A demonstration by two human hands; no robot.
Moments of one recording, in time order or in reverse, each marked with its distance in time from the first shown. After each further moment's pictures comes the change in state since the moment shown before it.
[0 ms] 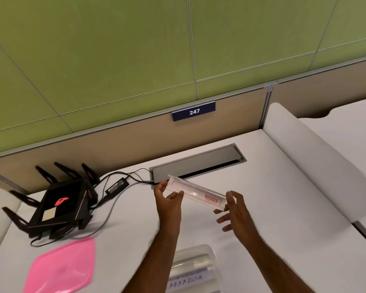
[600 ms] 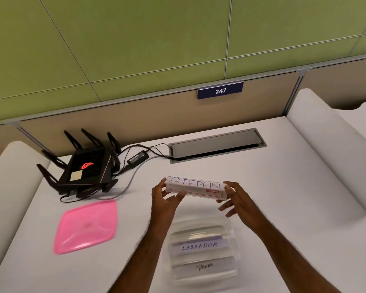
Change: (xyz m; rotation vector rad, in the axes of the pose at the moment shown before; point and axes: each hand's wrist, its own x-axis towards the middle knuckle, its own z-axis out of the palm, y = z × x) left_hand -0.036 -0.007 -0.130 0.264 -0.064 -0.009; right_hand -0.031 0.013 0.039 -0.087 -0.286 -0.060
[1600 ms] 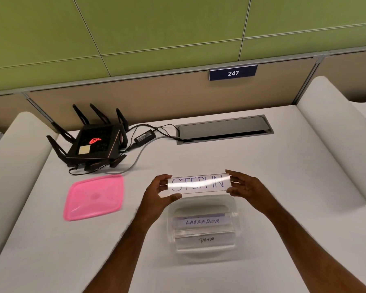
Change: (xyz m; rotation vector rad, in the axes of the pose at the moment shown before) left_hand -0.027 -0.029 -0.073 0.249 -0.228 0.082; right_hand -0.008 0.016 -0.016 0.008 -0.175 -0.005
